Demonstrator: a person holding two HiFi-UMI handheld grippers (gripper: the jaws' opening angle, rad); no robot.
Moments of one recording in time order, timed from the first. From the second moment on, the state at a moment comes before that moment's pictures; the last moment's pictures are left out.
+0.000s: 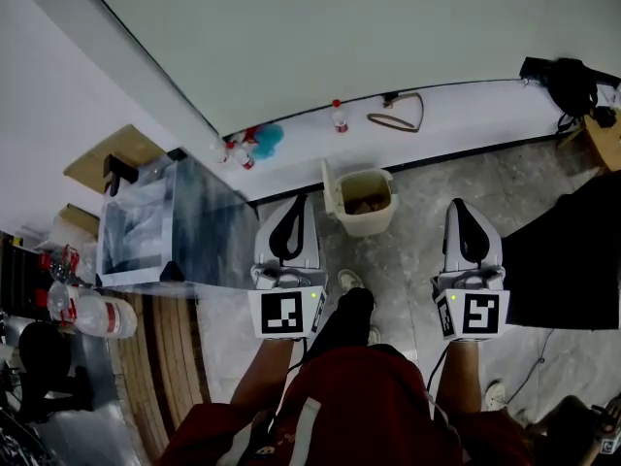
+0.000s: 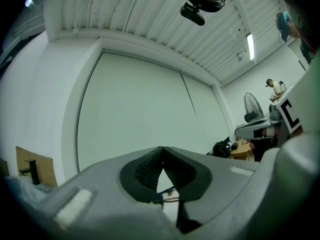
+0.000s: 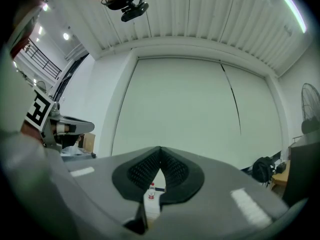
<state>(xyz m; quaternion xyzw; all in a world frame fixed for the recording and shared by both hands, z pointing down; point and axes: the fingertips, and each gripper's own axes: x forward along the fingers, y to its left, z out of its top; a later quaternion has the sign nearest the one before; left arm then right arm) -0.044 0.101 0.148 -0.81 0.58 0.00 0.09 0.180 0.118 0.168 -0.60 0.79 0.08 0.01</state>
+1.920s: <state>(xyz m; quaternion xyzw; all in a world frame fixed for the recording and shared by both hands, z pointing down) -0.134 -0.182 0.308 -0.72 0.69 -0.07 -0.06 0.068 -0.230 0.293 -0.45 0.89 0.00 -0.10</state>
